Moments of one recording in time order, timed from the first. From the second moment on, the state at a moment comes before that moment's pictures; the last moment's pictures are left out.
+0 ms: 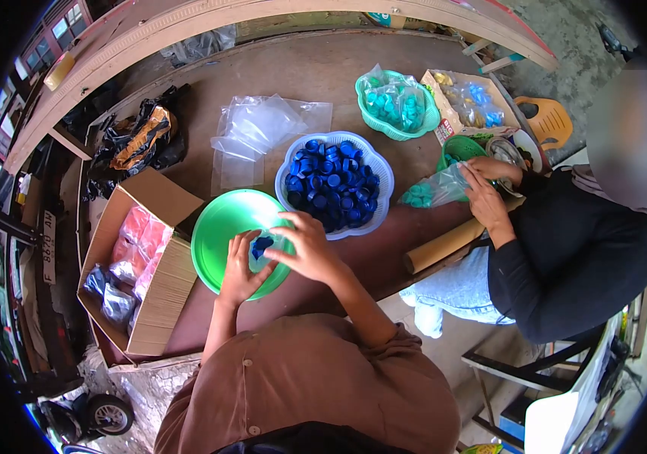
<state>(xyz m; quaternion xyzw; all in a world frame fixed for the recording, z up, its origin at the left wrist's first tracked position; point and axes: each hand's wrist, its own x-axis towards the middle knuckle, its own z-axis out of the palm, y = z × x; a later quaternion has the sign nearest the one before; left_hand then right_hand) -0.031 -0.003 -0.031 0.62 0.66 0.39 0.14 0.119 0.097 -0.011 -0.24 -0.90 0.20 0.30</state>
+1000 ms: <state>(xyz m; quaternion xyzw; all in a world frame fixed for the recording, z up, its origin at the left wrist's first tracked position) -0.032 -0.009 -0.031 0.61 0.68 0.38 0.13 0.117 0.086 -0.017 -0.21 -0.78 0.26 0.52</state>
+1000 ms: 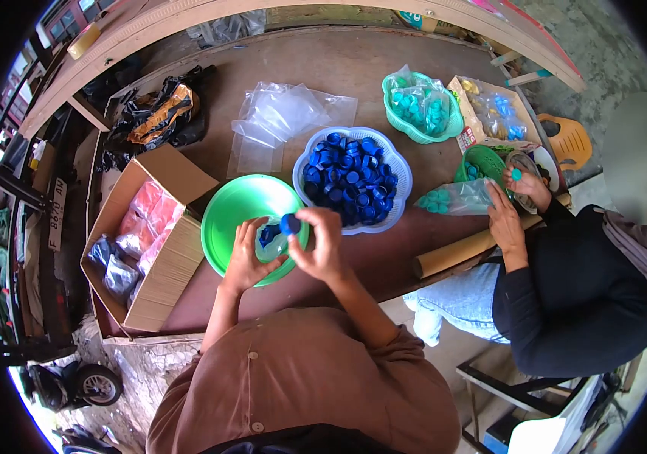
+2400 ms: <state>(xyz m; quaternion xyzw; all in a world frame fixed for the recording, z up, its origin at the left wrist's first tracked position) -0.054 0.003 -0.038 0.45 0.54 0.66 0.26 0.088 0.123 0.023 -0.19 -0.59 0.72 0.32</state>
